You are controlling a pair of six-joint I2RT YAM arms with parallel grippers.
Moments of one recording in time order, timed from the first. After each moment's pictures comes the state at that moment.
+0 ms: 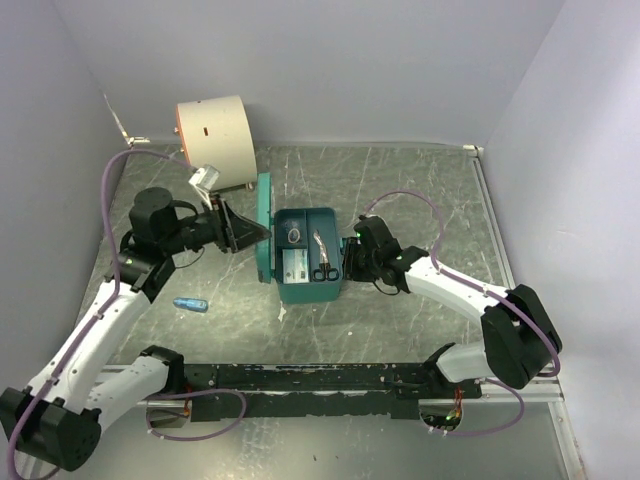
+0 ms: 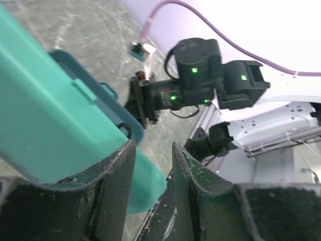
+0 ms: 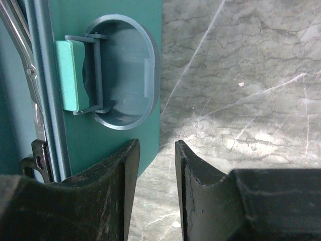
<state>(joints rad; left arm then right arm) -0.30 0.93 0.86 -0.14 0.76 -0.54 0.63 1.36 0.76 -0.29 0.01 0.62</state>
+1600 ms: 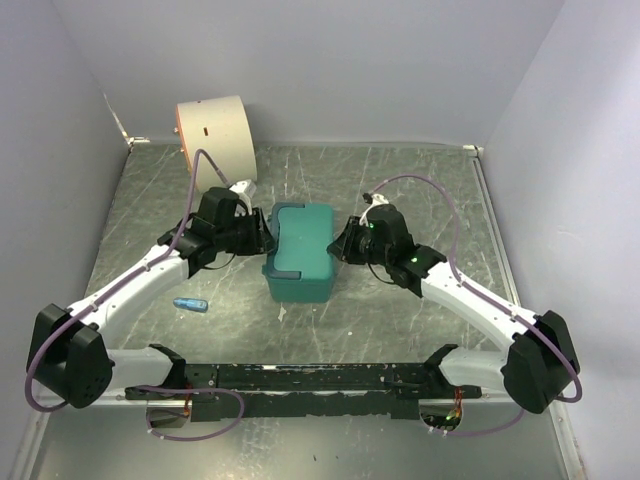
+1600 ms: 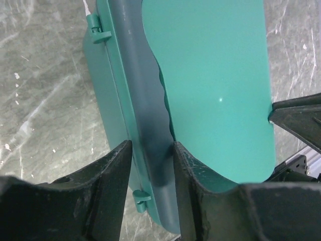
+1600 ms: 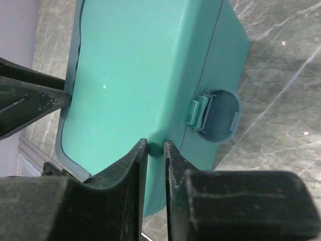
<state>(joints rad) -0.53 1.26 0.92 -0.34 0.16 -0.52 0.64 1.21 0.82 -0.17 -0.08 0.67</state>
